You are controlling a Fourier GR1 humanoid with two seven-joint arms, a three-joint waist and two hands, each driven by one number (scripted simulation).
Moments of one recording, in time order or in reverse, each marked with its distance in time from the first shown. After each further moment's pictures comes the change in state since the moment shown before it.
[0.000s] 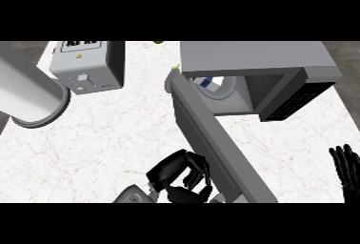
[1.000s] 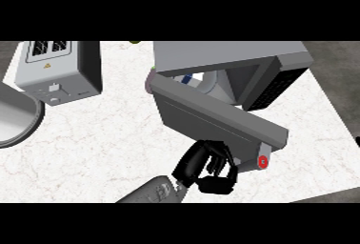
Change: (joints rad) left arm -0.296 0.000 -0.344 0.193 0.424 0.623 -0.068; right arm -0.015 -0.114 0.000 -0.262 -0.212 0.141 0.131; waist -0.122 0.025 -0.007
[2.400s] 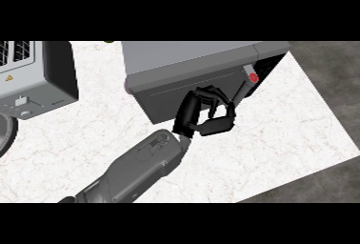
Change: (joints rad) left arm -0.294 -0.006 0.167 0.177 0.461 0.087 -0.197; right arm -0.128 -0.163 -0.044 -0.056 -0.209 0.071 0.190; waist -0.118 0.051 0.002
